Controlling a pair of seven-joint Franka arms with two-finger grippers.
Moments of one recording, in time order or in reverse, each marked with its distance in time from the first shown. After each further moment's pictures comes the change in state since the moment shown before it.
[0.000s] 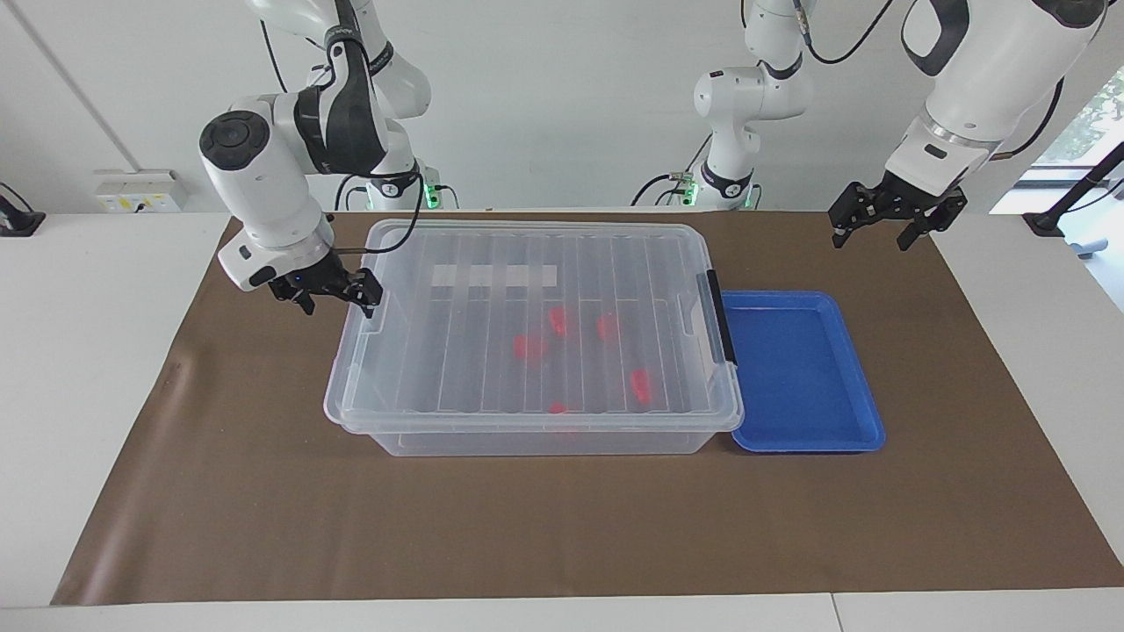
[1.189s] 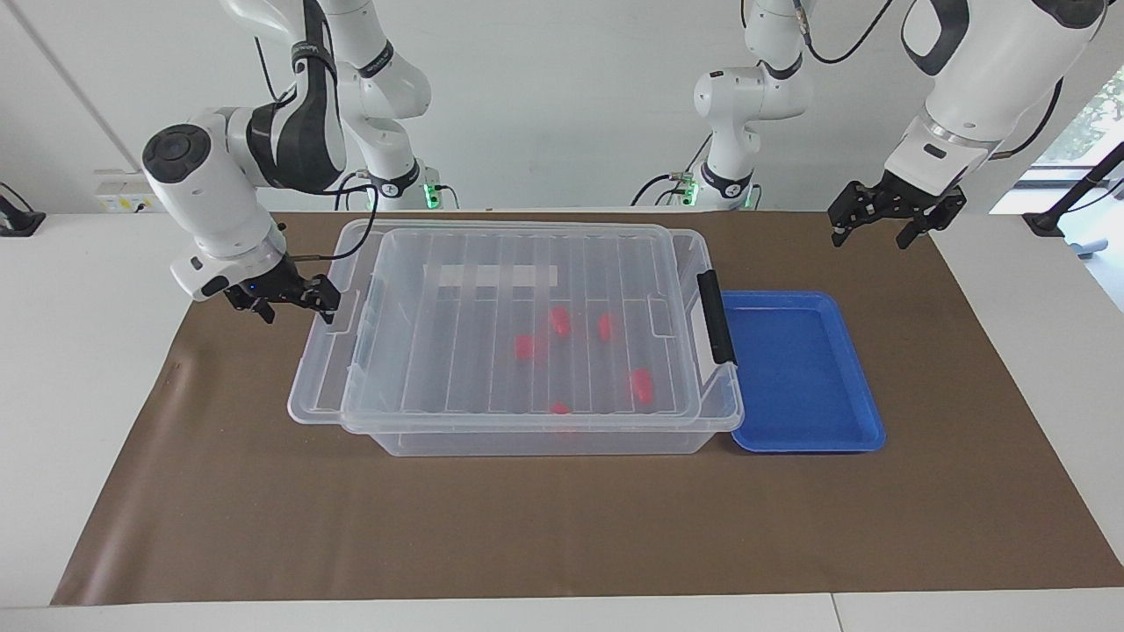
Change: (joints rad) left arm 0.000 -0.002 0.000 -0.001 0.000 -0.009 0.000; right arm -0.004 -0.001 -0.132 -0.037 0.001 0.044 -0.194
